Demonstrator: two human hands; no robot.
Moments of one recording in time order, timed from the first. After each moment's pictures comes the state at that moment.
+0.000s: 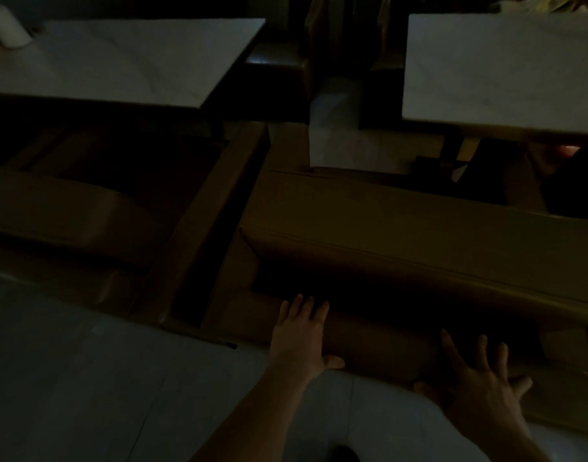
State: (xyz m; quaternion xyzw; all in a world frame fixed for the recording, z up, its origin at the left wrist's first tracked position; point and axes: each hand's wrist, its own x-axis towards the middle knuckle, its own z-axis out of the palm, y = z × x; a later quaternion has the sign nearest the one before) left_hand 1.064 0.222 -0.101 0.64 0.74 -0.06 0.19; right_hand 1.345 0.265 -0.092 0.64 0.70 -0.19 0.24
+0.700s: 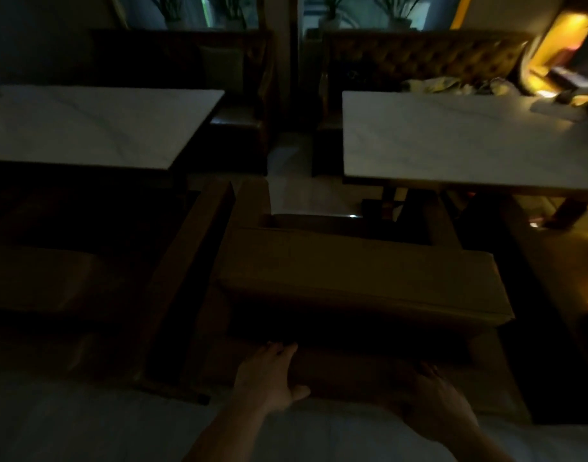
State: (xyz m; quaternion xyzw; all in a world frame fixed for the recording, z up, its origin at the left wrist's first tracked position) left_hand 1.047 0.209 -0.025 0.64 0.70 -0.11 0.29; right_hand 1.344 0.252 -0.025 0.62 0.71 -0.28 0.20
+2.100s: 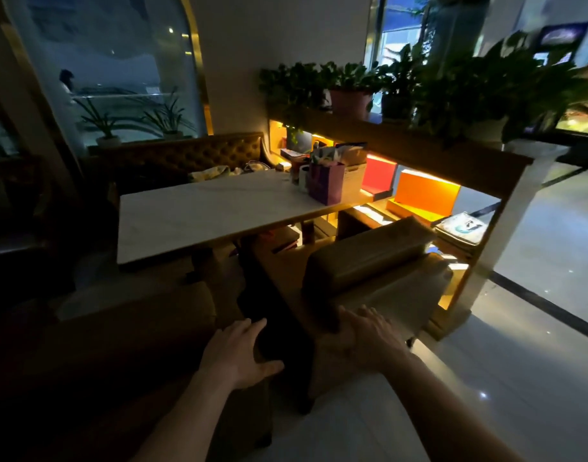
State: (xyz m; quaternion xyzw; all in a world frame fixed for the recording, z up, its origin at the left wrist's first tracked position) left_hand 1.491 0.137 0.178 0.83 0.53 -0.06 0.17; right_hand 1.752 0.060 0.184 0.77 0.62 -0.14 -0.04
